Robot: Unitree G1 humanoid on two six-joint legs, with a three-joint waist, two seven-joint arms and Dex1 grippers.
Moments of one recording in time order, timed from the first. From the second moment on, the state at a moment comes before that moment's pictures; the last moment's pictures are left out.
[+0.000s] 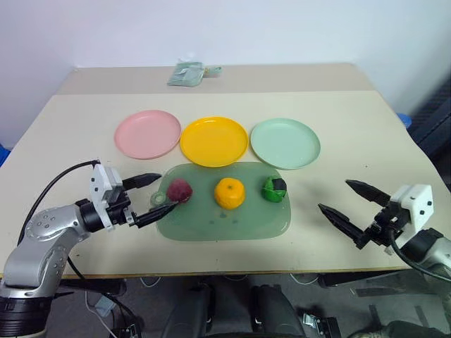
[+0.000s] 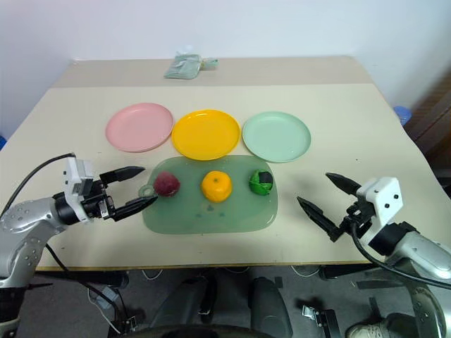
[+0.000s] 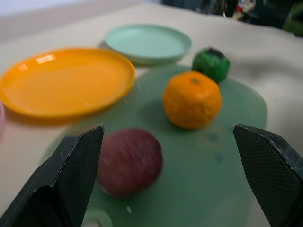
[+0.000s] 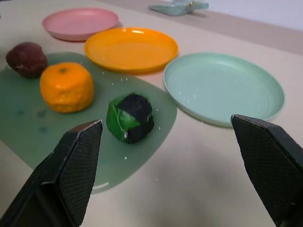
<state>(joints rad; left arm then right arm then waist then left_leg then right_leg) 0.00 0.75 0.23 -0.27 -0.62 0.32 -1.01 0.32 -0.67 -0.49 -0.61 0.65 0.41 0.71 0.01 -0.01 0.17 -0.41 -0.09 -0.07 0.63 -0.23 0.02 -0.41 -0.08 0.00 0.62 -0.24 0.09</state>
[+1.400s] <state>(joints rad) -0.16 0.65 0.08 -0.05 -0.44 0.28 -0.99 -0.33 -0.74 -0.01 -0.31 0.59 0.45 1.06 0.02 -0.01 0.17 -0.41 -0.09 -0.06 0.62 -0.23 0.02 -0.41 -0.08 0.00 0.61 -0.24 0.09</state>
